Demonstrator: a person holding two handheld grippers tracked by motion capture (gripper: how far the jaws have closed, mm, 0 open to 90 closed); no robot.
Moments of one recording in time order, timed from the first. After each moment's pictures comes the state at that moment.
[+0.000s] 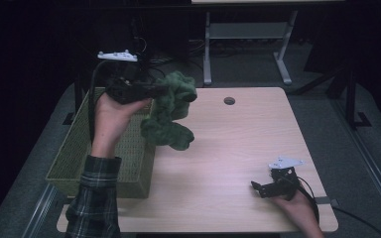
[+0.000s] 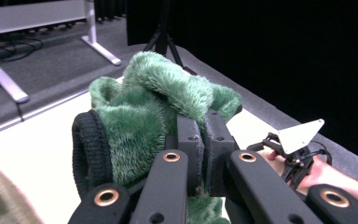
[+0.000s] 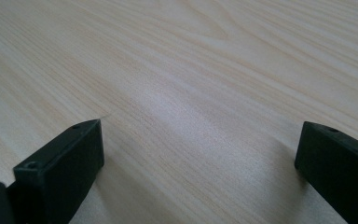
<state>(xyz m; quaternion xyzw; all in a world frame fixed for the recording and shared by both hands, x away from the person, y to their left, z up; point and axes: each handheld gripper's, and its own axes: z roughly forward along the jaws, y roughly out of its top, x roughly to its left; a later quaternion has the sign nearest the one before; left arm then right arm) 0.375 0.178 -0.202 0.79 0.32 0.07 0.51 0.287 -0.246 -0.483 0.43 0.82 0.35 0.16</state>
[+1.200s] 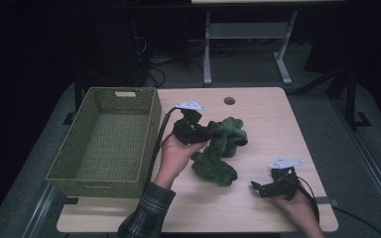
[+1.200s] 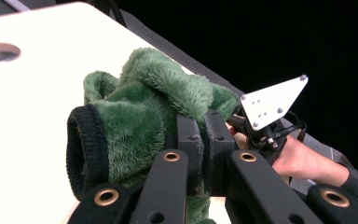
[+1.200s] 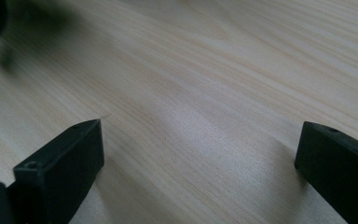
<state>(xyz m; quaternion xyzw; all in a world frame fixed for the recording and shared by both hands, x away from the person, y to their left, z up) 0.360 0.059 -0.329 0.81 0.30 -0.04 0.51 0.287 -0.246 -0.483 0.43 0.82 0.35 0.16</state>
